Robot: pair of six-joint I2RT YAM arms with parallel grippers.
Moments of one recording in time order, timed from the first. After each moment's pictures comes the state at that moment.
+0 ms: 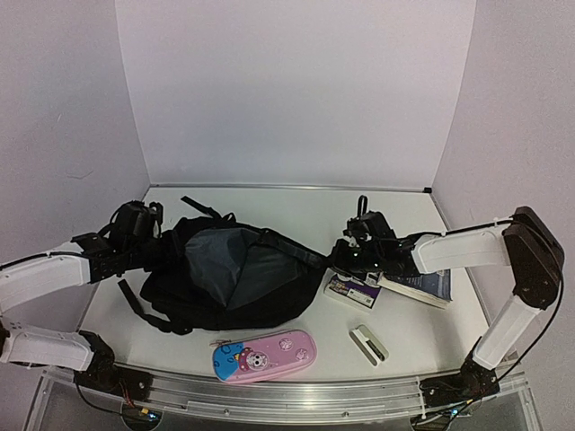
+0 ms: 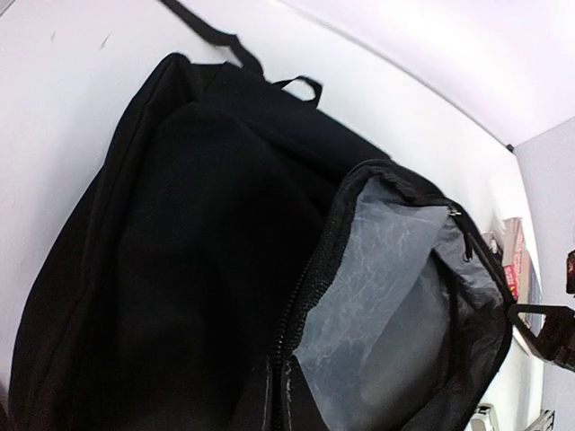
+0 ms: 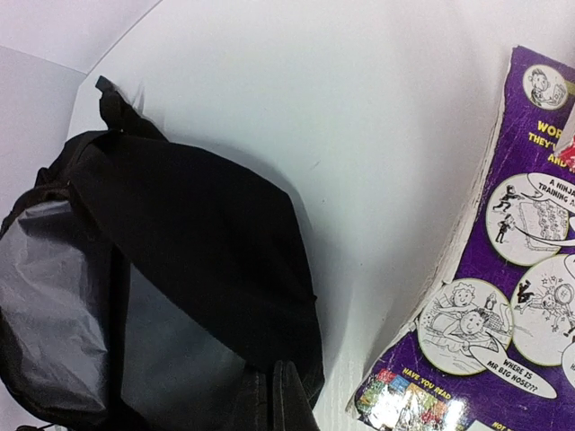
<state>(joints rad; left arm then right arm) -0.58 1.08 0.68 -0.27 -0.13 -0.74 0.74 1.67 0.91 0.04 0.02 0.91</state>
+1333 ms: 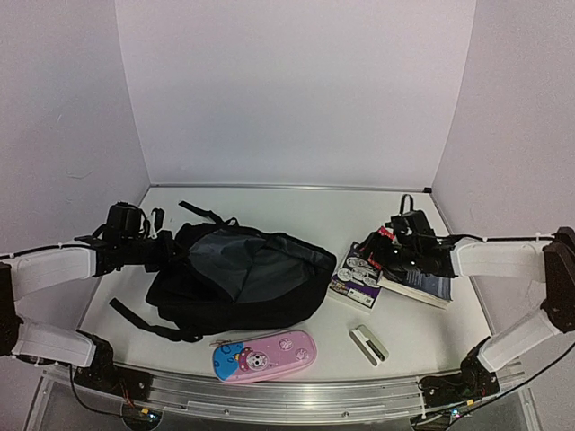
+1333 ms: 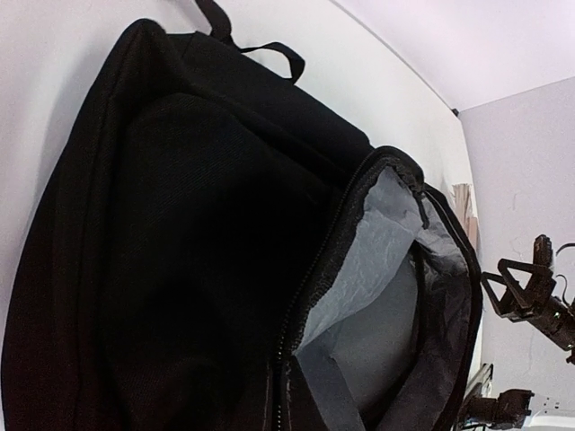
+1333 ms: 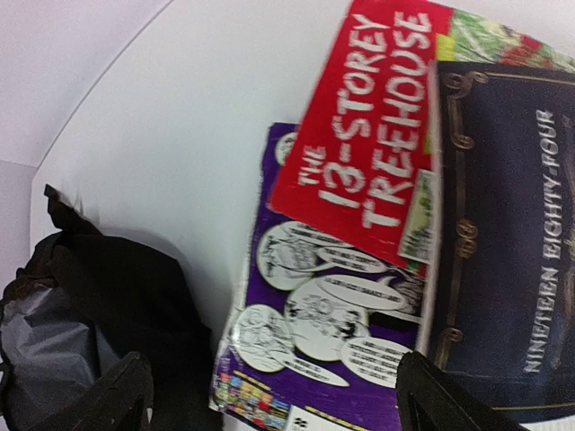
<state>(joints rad) -0.30 1.18 0.60 -0.08 0.37 -0.66 0.57 1.44 0.76 -0.09 0.08 0.94</state>
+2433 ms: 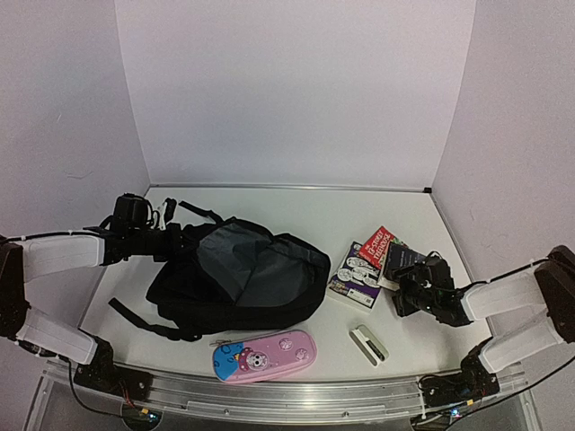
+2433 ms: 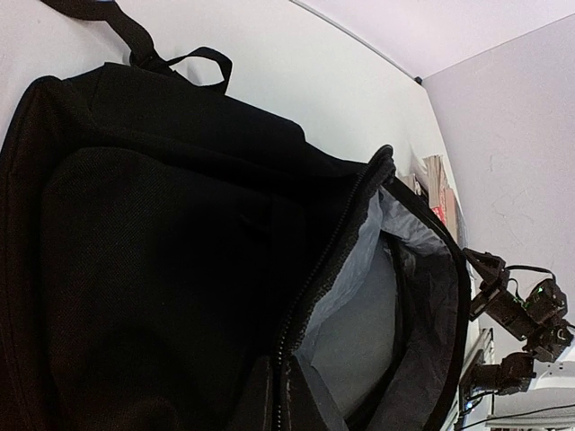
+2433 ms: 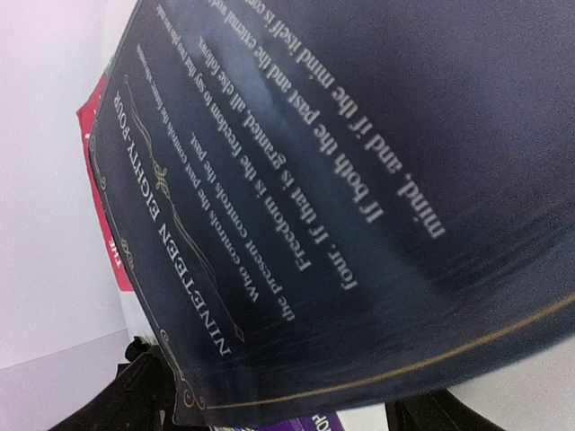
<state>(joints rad) -0.30 1.30 0.68 -0.02 0.49 -0.55 0.51 1.35 0.28 0.39 0.17 1.63</state>
